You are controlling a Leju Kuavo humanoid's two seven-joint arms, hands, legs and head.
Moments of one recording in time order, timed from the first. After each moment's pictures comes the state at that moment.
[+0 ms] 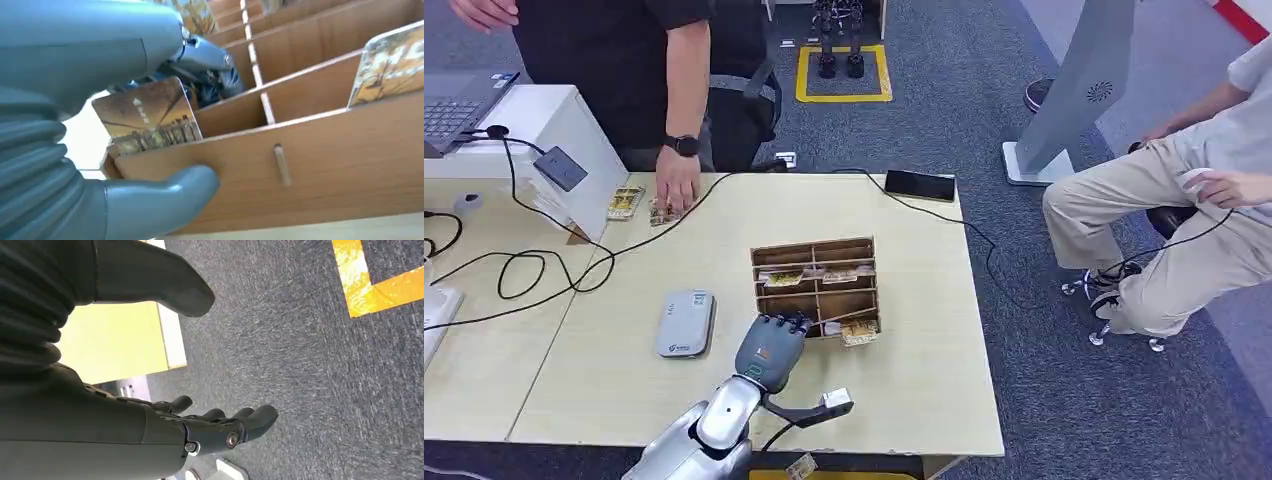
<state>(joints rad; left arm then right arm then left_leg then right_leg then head) -0.35 0.00 -0.74 -0.86 -1.46 0.44 0.19 -0.05 0.11 -1.28 -0.28 1.31 -0.21 0.06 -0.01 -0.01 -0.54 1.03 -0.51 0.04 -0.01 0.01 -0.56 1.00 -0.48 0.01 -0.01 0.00</state>
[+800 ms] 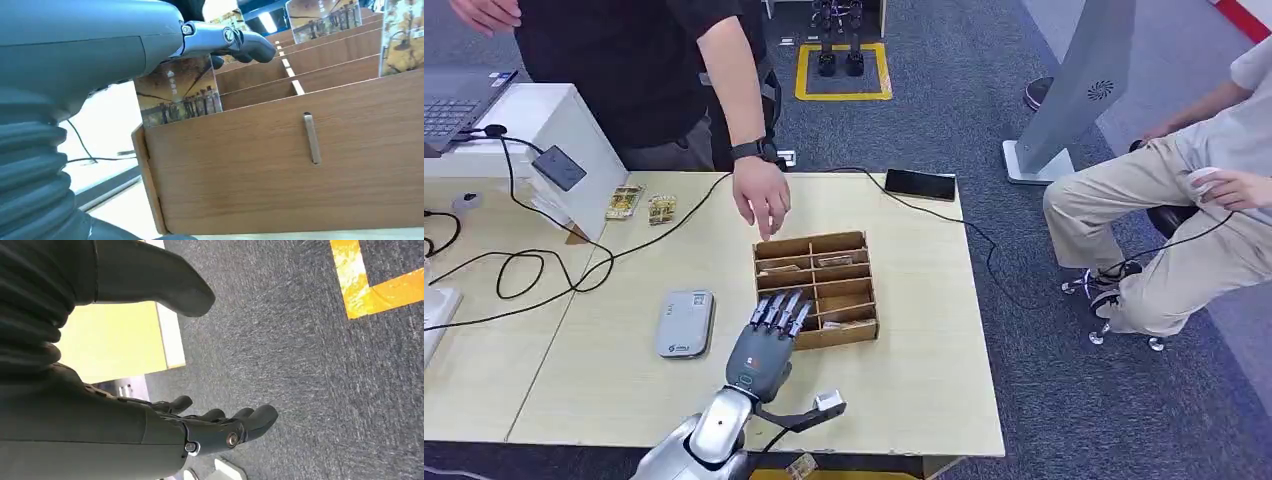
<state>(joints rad) -0.31 0.00 -0.70 -0.85 -1.47 0.58 0.24 -0.05 0.11 -1.28 -0.28 1.31 -0.21 0.05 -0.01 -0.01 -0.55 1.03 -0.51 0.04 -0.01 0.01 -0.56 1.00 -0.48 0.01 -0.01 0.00</state>
